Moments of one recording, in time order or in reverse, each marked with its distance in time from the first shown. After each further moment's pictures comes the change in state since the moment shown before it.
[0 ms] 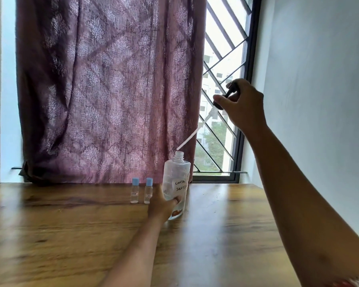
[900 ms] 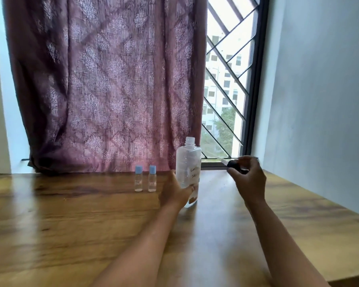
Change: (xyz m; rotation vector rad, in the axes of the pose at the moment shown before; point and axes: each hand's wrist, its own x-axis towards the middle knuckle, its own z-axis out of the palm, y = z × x) left_hand 0.001 0.010 0.030 0.190 0.049 -0.001; right_hand -0.155 0.147 0.041 0.113 0.032 0.535
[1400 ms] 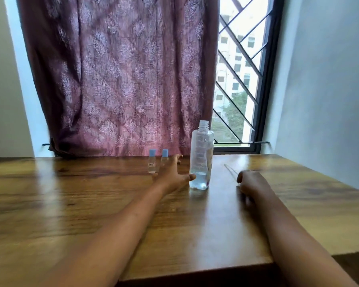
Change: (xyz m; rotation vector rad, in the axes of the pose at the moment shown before) left_hand -0.008 -0.014 -0.060 0.212 -0.253 0.102; right_hand -0.011 0.048 0.005 -0.929 -0.651 0.107
